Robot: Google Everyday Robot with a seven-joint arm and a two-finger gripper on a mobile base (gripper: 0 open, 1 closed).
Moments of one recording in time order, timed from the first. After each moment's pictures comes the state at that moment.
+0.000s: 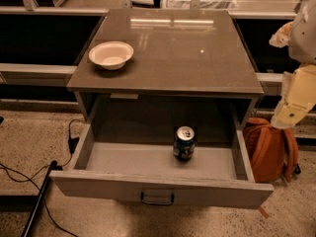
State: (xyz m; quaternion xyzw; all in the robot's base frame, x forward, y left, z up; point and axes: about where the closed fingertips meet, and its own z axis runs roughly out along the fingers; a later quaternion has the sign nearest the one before) arm 0.438 -0.217 0.977 -0.60 0.78 -0.03 0.16
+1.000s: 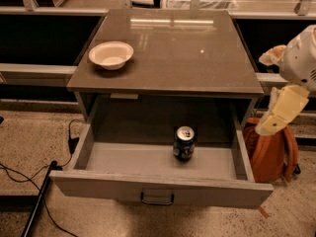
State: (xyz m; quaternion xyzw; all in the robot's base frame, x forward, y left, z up) arm 0.461 -0.213 0.927 -0.59 0.77 0.04 0.22
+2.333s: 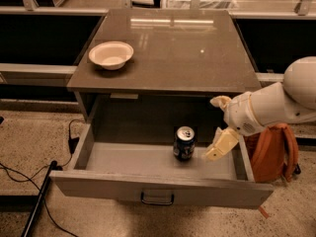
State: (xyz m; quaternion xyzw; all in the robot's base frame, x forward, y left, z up) arm 0.496 -0.140 0.780 -0.57 0.74 0.18 0.31
